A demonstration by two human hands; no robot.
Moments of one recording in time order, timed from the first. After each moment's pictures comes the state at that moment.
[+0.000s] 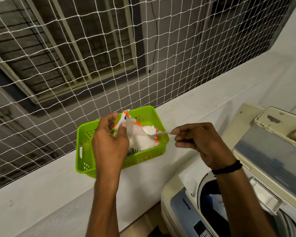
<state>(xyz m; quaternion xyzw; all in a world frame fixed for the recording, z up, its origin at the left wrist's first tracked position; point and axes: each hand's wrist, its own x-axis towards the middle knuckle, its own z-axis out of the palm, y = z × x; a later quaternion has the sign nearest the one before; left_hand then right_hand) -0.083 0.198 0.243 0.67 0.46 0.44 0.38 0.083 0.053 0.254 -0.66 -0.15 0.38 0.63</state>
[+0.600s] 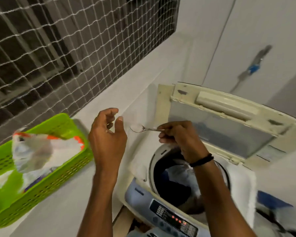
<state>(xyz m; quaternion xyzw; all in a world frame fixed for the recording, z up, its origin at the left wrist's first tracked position) 0.052 0.083 0.209 0.76 0.26 0.38 0.45 0.141 -0.090 0.211 -0.71 0.02 0.25 0.66</state>
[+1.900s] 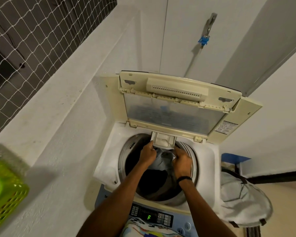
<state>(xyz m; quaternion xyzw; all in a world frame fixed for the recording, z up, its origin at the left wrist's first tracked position) 0.176 -0.083 -0.032 0.83 0.18 -0.23 0.48 0.141 -0.229 -0.018 -0.90 0.14 0.02 0.40</state>
